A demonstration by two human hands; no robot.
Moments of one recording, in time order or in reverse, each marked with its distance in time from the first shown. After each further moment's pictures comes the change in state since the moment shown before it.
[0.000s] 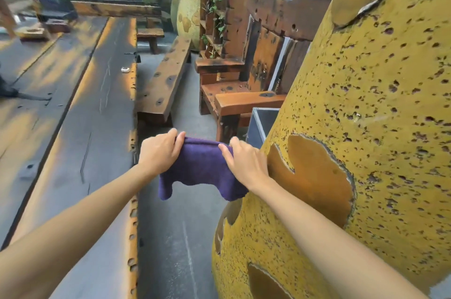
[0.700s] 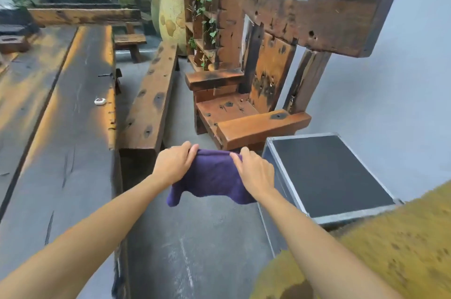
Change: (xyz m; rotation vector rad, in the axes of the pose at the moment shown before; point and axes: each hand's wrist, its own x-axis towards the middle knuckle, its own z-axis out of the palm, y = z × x) left_hand 0.360 -0.102 0.159 -0.070 -0.113 0.126; right_hand 0.320 0.059 0.210 -0.079 -0.068 0.258
